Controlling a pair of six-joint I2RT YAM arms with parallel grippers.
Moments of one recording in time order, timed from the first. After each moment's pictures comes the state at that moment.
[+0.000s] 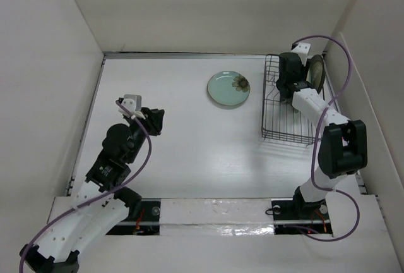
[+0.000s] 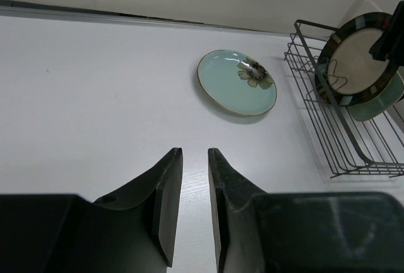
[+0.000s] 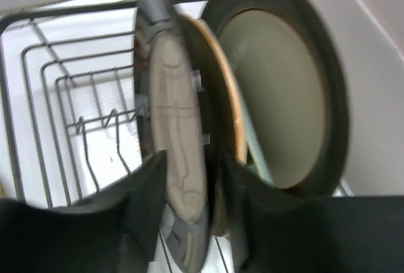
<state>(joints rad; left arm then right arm) -0.54 0.57 0.65 -0.13 -0.21 -0.32 0.19 1.66 1.28 -0.08 0.75 0.09</state>
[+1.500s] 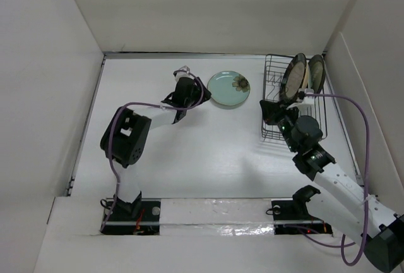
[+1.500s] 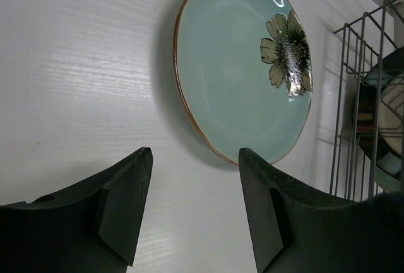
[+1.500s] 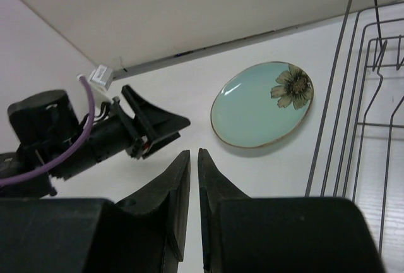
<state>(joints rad) -0.52 1.85 1.09 0.28 -0.09 -0.80 0.53 0.78 0.57 0.26 0.25 0.50</state>
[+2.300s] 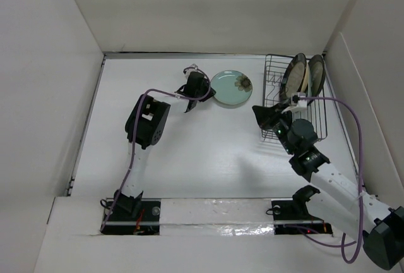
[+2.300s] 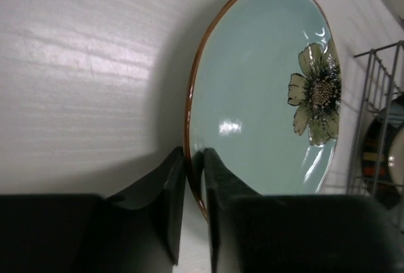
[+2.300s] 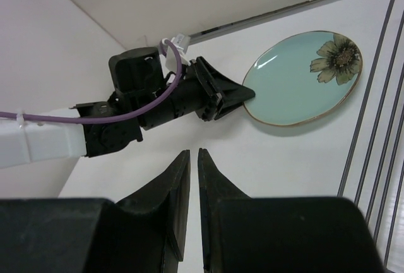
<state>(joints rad) -0.50 2.26 1.48 0.23 -0.01 -0.90 0.54 0.80 0.48 0.36 0.17 0.58</state>
